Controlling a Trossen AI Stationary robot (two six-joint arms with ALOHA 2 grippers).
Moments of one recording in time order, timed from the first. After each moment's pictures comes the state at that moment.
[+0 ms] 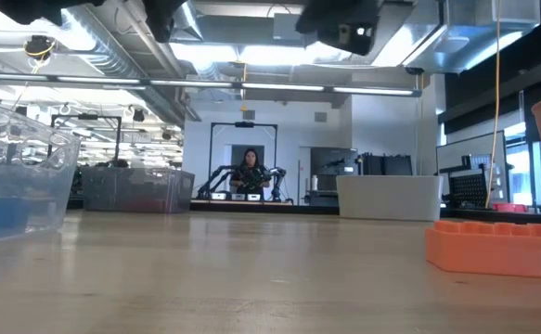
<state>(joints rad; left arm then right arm) -0.01 0.86 0.48 0.63 0.09 -0.52 0.34 1.81 1.51 -0.59 -0.14 0.63</state>
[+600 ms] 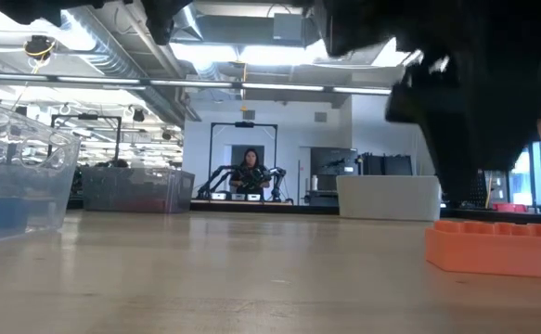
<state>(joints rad) -0.01 0.86 0.48 0.61 0.09 -0.49 0.49 2.03 1.52 -0.80 -0.13 0.70</state>
